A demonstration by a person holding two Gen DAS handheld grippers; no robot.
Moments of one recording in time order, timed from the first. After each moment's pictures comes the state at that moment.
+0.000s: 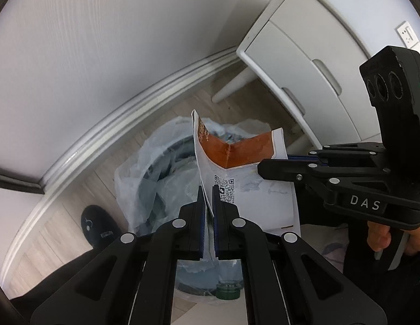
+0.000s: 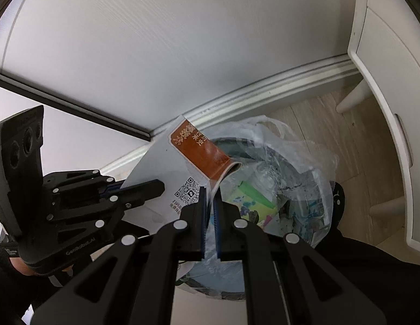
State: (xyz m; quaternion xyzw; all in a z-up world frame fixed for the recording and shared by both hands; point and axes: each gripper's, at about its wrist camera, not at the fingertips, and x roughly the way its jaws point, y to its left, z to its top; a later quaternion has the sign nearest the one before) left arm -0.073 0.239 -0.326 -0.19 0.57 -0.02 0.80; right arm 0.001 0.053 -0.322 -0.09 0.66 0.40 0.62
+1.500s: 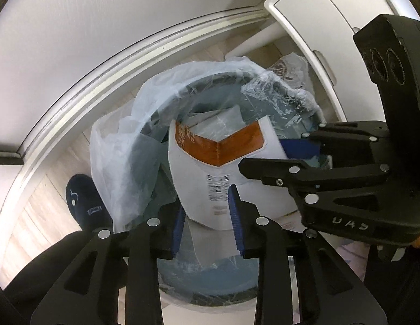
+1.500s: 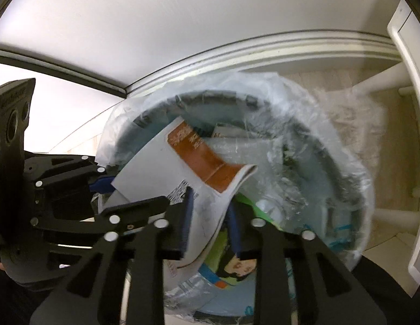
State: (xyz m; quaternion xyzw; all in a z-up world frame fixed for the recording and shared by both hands) left arm -0.070 0.243 -0.409 -0.22 0.64 -0.03 0.73; right arm -0.015 0.092 -0.402 -0.18 0.69 0.40 0.57
